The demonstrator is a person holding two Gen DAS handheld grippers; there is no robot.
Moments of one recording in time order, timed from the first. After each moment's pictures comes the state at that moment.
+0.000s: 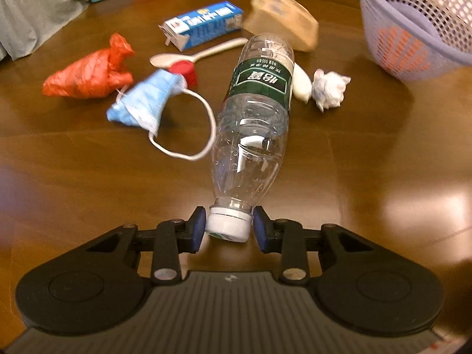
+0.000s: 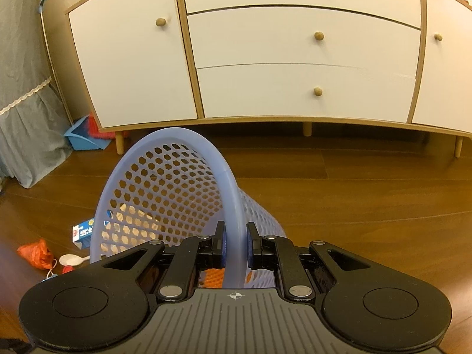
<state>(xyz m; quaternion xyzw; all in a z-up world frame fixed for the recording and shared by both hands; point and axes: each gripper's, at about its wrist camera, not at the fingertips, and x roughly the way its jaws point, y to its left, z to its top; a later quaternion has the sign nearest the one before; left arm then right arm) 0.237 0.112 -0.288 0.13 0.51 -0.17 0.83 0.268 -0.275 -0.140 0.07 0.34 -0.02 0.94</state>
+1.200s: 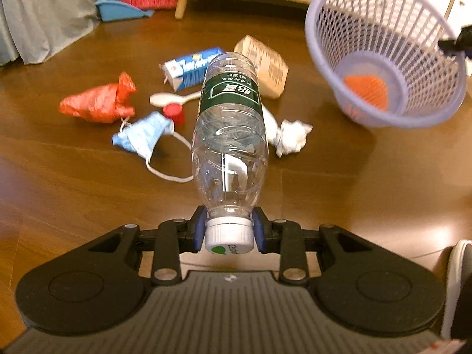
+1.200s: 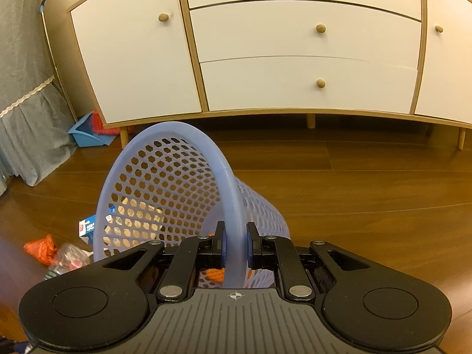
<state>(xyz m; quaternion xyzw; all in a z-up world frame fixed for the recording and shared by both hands) 0.202 0.101 -0.206 0.07 0.47 -0.18 0.86 0.266 -0.281 -0.141 0.08 0.35 -0.02 0.93</state>
